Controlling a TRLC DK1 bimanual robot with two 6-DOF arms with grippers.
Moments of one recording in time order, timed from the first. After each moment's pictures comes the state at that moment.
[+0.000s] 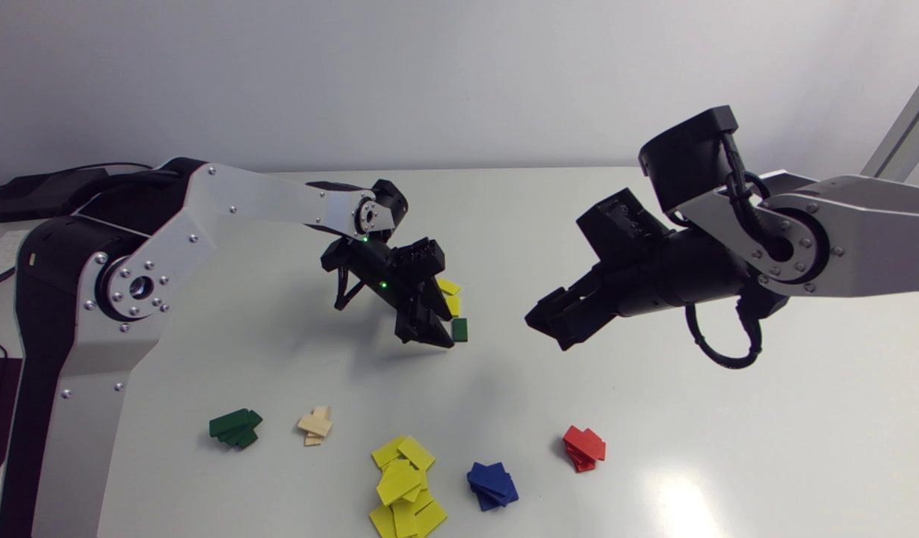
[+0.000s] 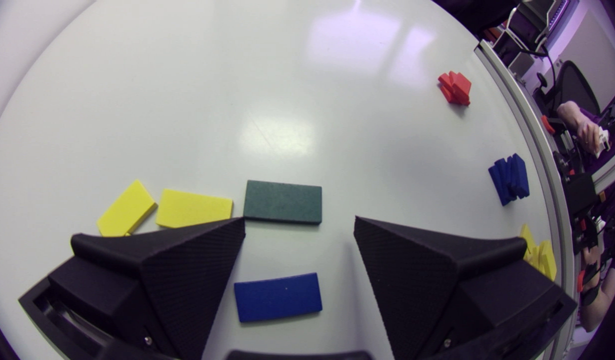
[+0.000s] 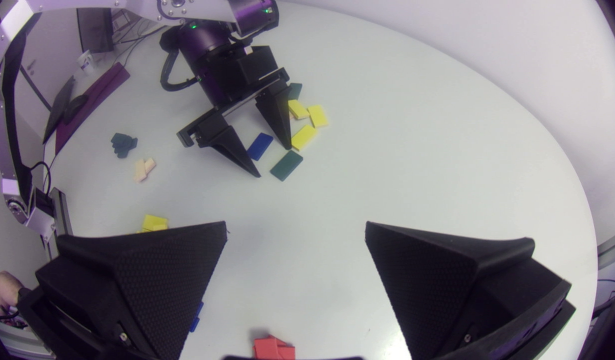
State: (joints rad) left arm -0.37 2.38 1.77 -0.77 0.65 1.08; right arm 0.39 1.39 0.94 -0.36 -0.26 -0.18
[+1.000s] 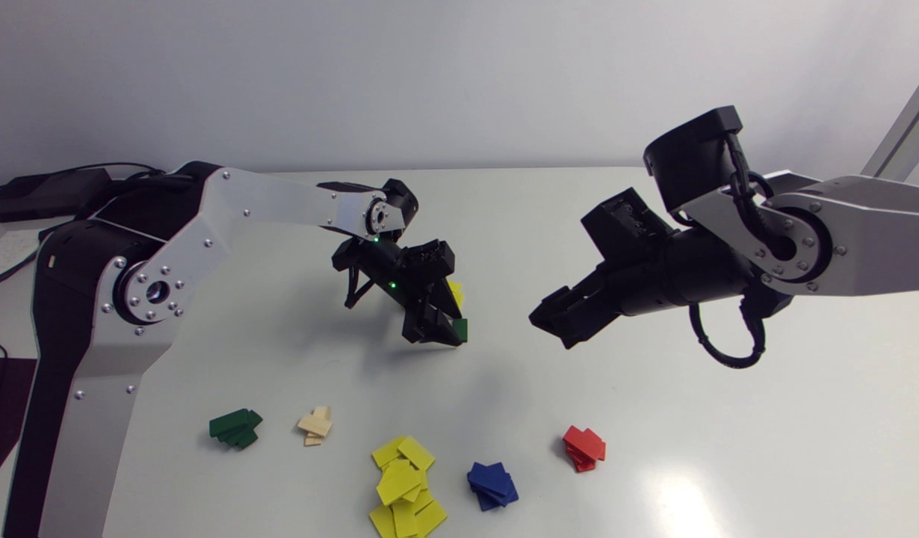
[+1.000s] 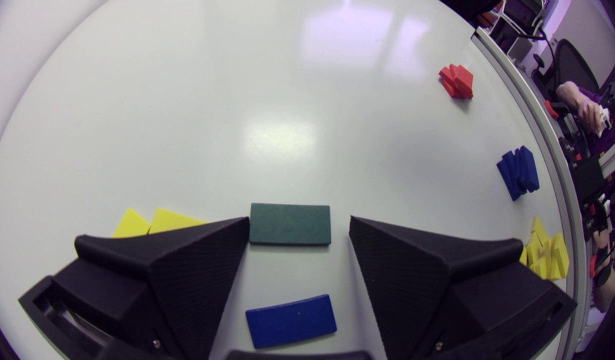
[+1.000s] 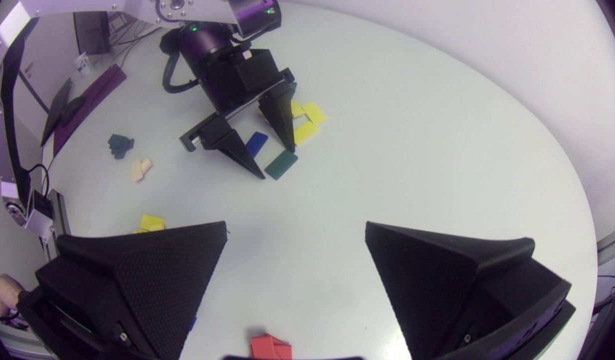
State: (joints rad) left arm -0.39 2.41 1.80 -0.75 0.64 1.13; right arm 0.37 1.39 0.94 -0.36 -0.26 -0.18
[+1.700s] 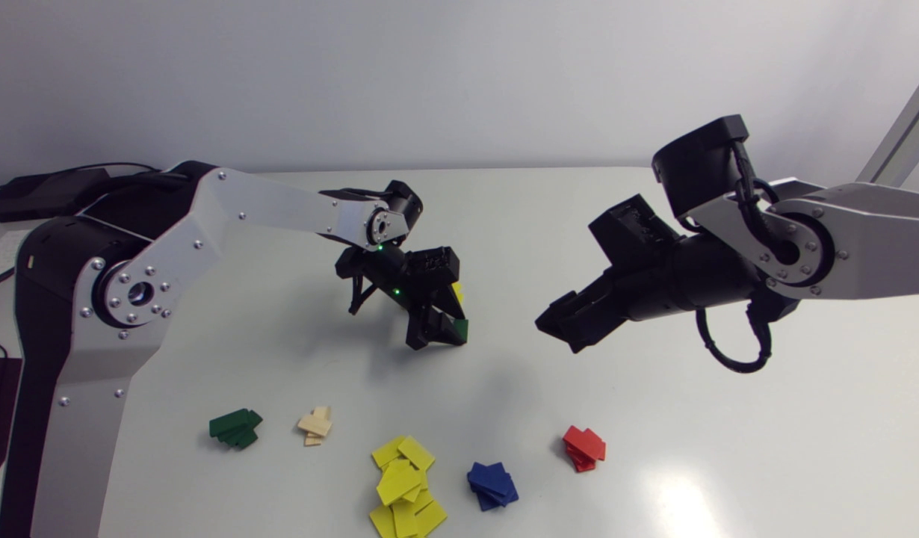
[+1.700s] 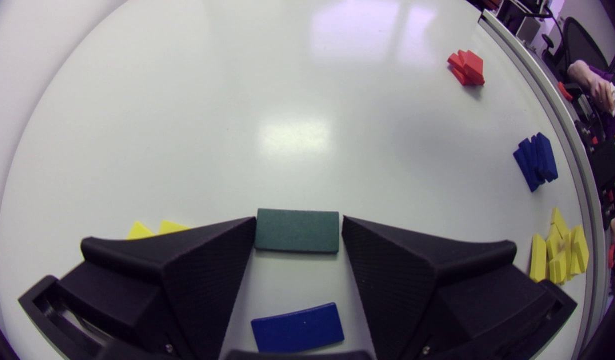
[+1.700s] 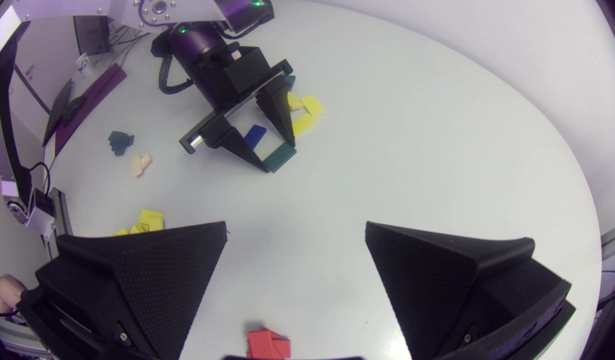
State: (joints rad) left arm -0.41 2.36 1.71 -0.63 0.59 1.14; right arm 0.35 1.39 0.92 -0.36 -0.29 -0.20
